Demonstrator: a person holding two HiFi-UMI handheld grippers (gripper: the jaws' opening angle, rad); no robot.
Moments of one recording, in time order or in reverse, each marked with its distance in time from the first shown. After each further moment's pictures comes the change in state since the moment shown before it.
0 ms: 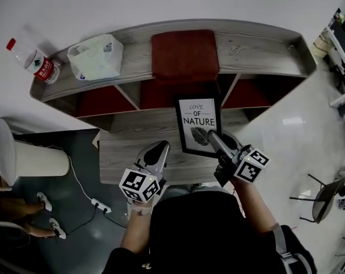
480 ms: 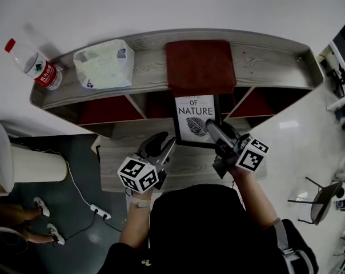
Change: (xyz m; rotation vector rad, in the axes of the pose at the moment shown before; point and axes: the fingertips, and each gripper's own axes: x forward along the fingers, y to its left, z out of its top) left arm 0.029 0.047 0.020 -0.098 0.000 -0.114; right arm 0.071 0.001 0.027 0.020 -0.032 0.095
